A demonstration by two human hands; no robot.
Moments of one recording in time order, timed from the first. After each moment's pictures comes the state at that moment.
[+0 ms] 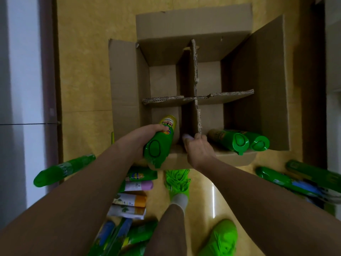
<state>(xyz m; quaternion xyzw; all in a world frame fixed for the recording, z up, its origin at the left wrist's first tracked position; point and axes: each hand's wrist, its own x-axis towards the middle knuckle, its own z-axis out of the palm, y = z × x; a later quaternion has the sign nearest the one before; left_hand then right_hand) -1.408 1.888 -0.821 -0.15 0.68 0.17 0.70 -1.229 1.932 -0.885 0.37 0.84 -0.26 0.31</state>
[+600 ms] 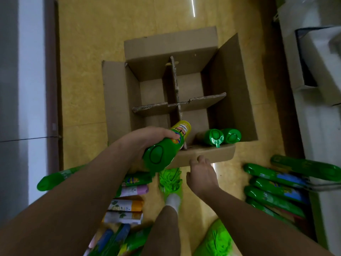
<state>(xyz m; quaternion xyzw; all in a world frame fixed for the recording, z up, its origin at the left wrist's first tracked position) -1.344 1.913 -0.733 0.01 0.70 0.09 0.71 -1.136 1.878 -0.830 0.46 0.80 -0.29 0.26</state>
